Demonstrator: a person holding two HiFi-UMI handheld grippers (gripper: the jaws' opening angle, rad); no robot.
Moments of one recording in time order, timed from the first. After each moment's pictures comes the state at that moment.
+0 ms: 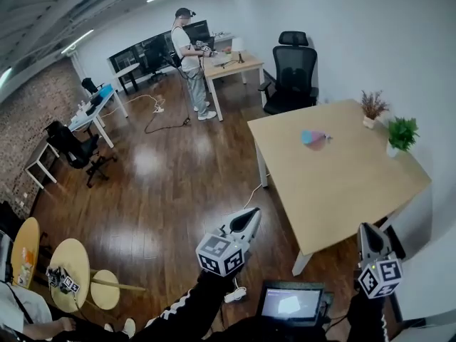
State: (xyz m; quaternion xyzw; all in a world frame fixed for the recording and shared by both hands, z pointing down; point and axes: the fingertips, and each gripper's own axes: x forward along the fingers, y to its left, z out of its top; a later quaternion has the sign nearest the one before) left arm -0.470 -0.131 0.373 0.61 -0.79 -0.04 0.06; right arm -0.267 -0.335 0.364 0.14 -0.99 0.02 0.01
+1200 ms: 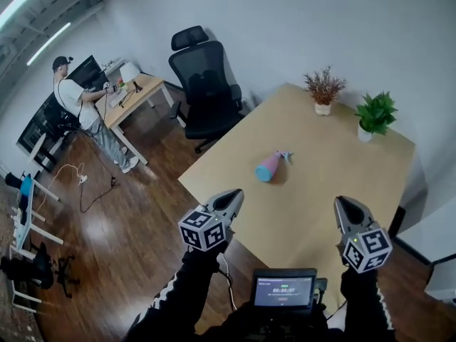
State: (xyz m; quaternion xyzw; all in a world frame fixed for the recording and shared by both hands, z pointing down) left arm -1.017 -0.659 0.409 0.79 -0.60 0.04 0.15; right arm -0.771 -0.729 0.389 0.31 -0.95 0.06 0.03
